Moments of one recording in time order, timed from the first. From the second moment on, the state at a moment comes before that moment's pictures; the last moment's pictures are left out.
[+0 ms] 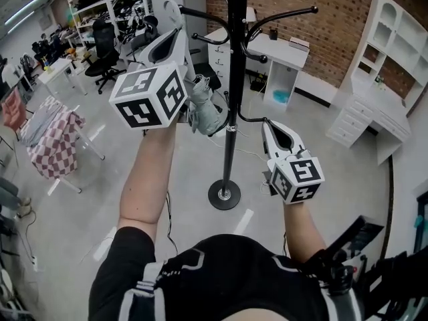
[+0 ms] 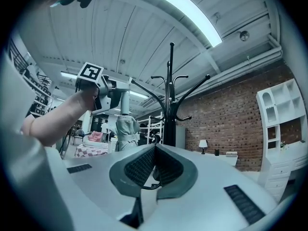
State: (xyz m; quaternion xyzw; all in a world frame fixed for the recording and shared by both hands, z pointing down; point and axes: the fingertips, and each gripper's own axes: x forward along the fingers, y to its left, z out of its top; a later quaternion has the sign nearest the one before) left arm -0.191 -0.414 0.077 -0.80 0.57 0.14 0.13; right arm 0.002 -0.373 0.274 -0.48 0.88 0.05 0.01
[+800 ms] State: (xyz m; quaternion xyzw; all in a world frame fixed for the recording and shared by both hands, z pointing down) left arm -0.174 -0.335 0.112 -0.86 0.47 0.17 0.13; right arm -0.007 -0.356 0.275 -0.51 0.86 0.06 0.02
